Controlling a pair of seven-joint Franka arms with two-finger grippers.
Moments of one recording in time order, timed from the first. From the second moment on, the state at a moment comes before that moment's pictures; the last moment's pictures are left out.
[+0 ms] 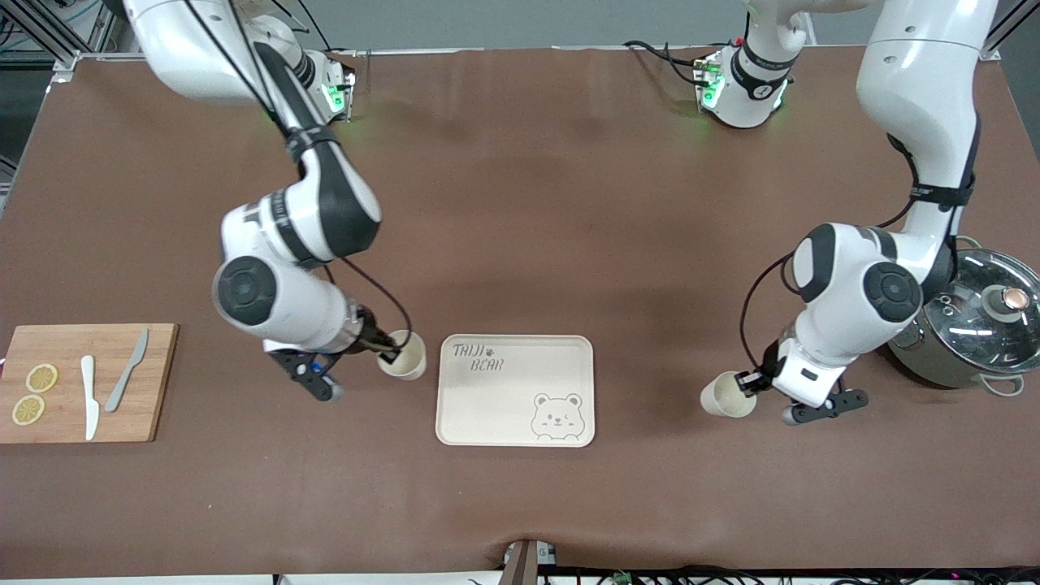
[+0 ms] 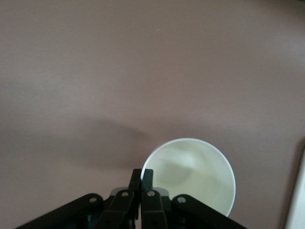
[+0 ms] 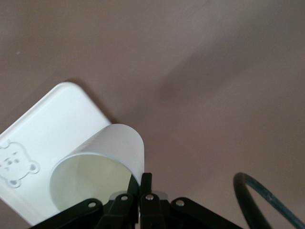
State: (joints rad) left arm -0.01 0.53 -0.14 -1.72 -0.01 2.41 -0.36; right arm 0.34 0.58 -0.04 -1.37 0.20 1.87 0.87
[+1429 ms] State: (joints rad) left arm 0.07 0.53 -0.14 -1.83 0.02 2.41 -0.33; right arm -0.11 0.50 -0.05 -1.83 0.13 2.11 0.02
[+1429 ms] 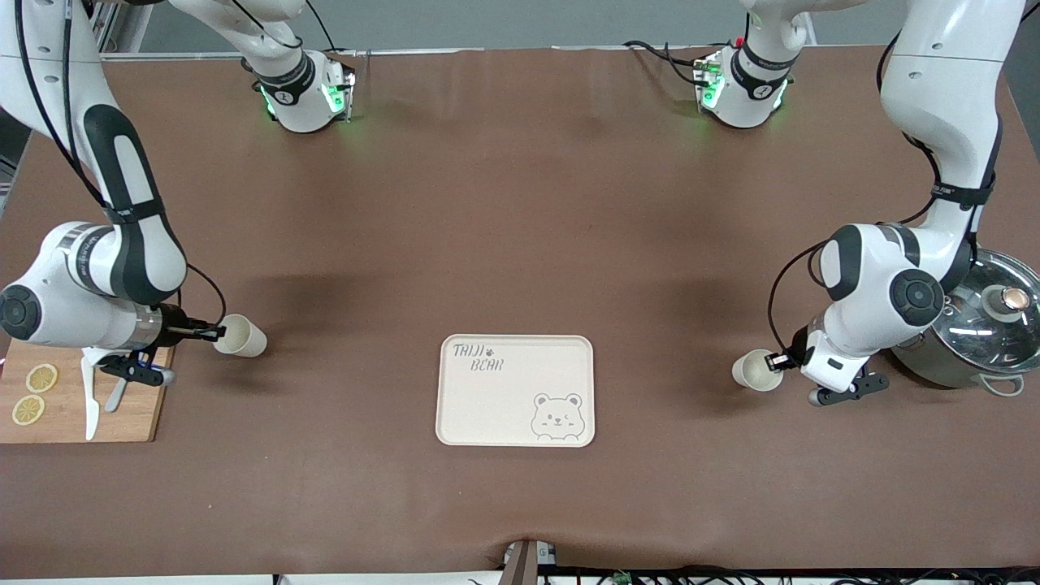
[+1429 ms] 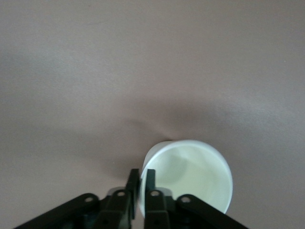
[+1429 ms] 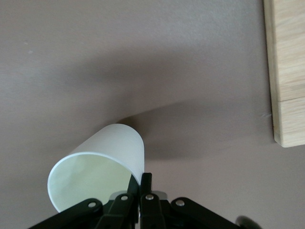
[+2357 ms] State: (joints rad) left arm 0.07 0.45 -0.15 -1.57 0.02 2.07 -0.31; right arm -0.12 0.49 -0.04 -1.69 0.13 2.12 0.01
